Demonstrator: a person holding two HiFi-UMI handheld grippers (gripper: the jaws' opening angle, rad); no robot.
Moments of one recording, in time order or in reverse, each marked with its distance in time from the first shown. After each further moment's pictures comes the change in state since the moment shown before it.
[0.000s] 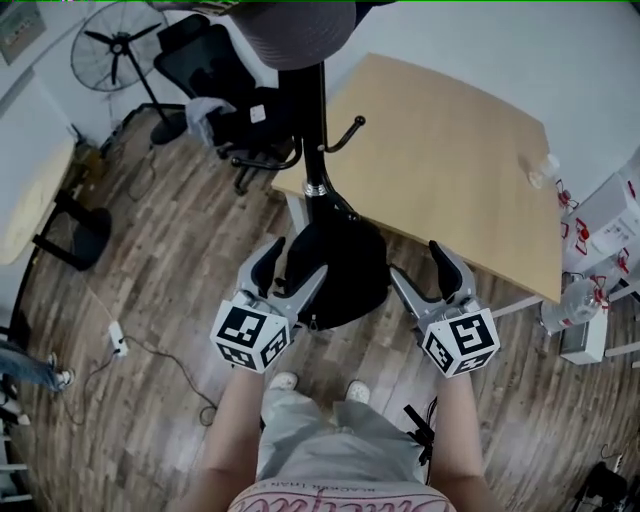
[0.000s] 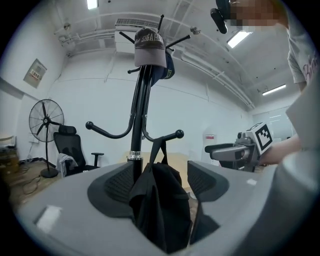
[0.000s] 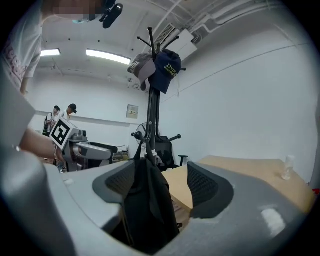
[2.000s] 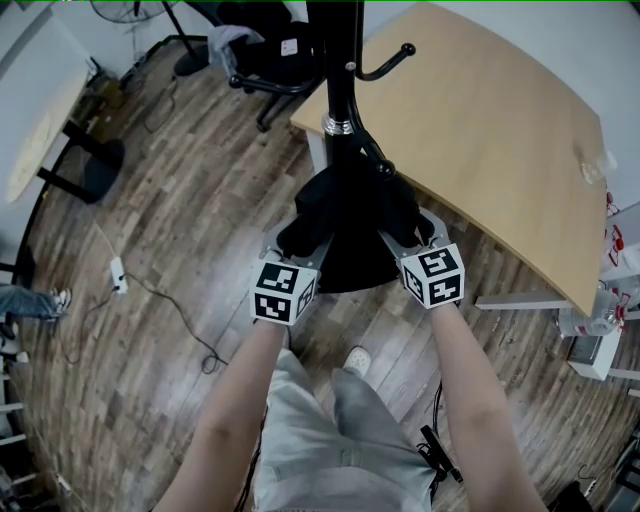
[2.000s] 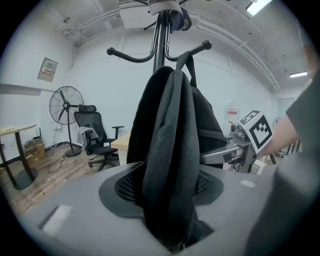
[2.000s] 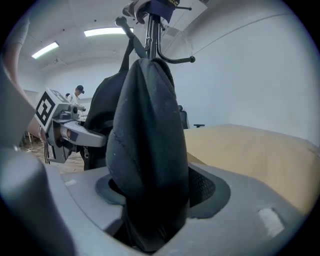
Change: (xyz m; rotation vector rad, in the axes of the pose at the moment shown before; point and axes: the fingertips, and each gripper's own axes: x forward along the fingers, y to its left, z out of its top) left arm 0.035 0.045 -0.168 -0.050 0.272 0.230; right arm 0.122 0.003 -0.192 -0.032 0.319 0.198
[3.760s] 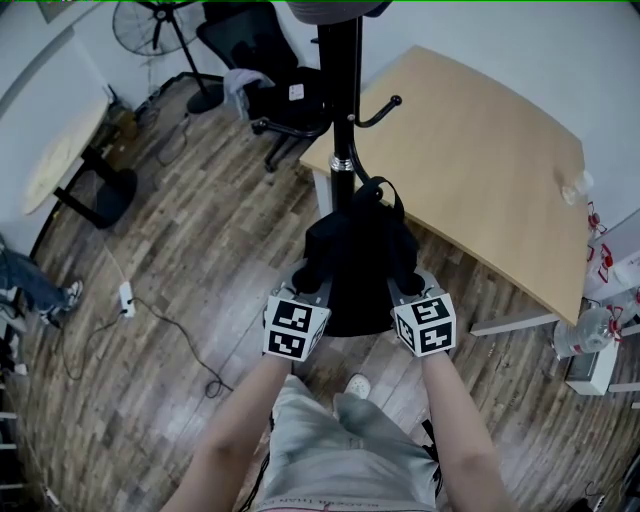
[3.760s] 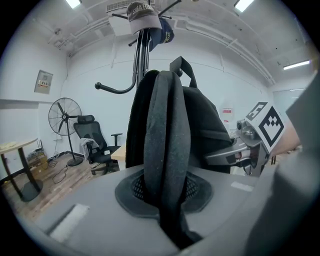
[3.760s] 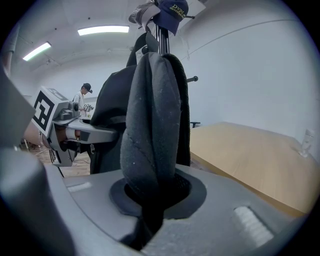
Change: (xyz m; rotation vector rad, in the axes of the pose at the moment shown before) left arm -0.055 -0.042 0.033 0.074 -0.013 0.004; right arm -0.073 0.048 0.016 0.052 0.054 -0.050
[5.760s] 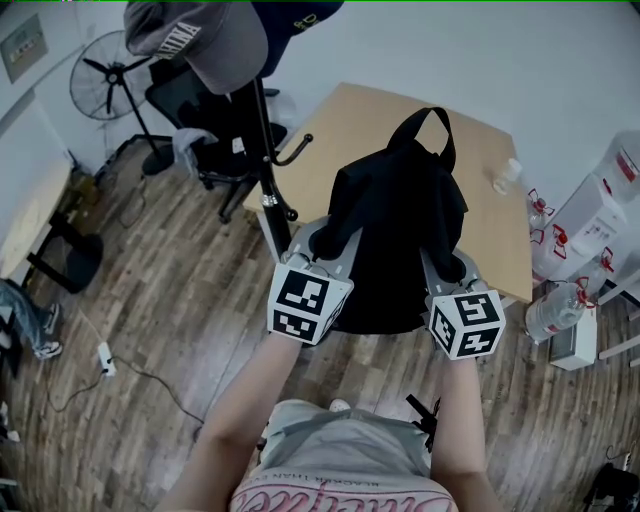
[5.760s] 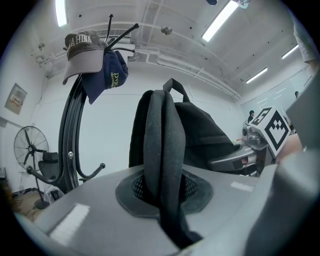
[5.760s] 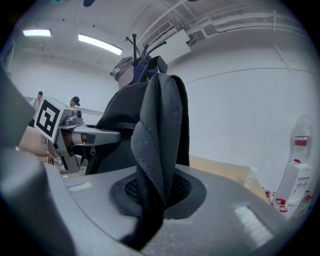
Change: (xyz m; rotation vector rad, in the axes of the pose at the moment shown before) left arm 0.011 -0.134 0.217 0.173 -0.387 -0.245; right arm -0.198 -0.107 0.117 -0.015 -0.291 -0.357
